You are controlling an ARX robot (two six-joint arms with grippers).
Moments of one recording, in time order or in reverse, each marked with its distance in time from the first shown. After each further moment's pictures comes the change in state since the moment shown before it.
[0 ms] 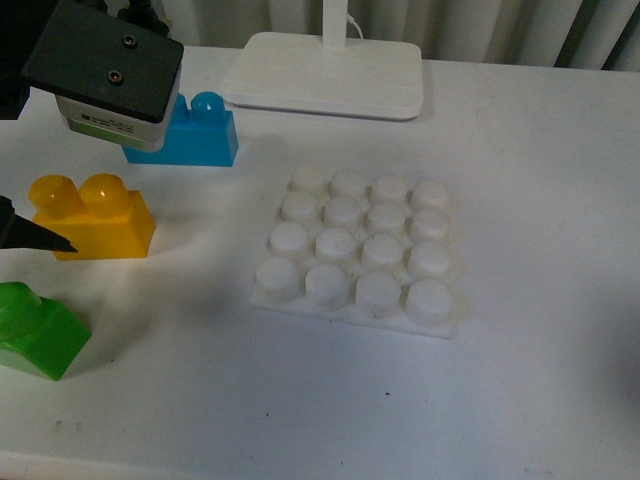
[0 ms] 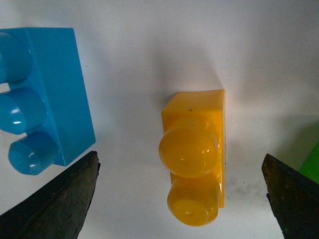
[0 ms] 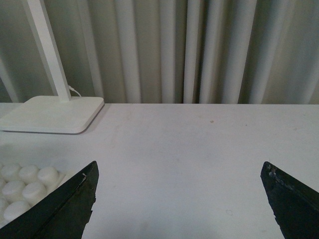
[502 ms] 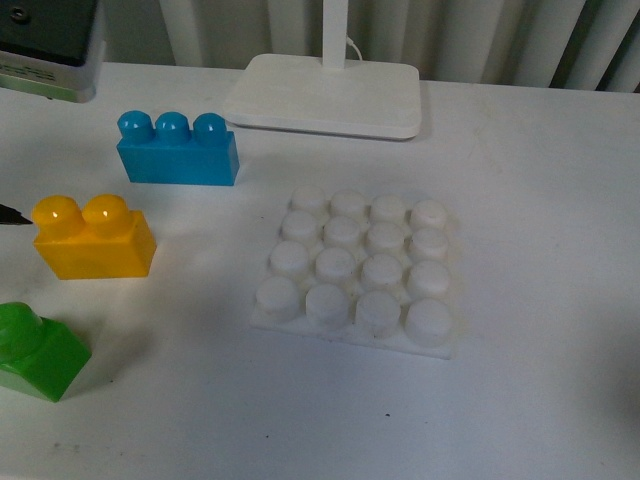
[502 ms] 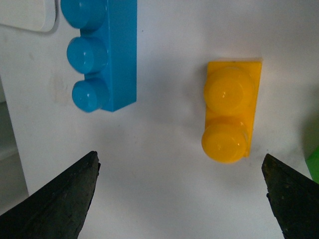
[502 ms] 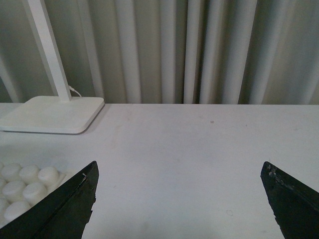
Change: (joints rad) left arm 0.061 -0.140 -0.062 0.073 0.022 -0.021; right arm 0.000 0.000 0.000 0.000 0.000 0.000
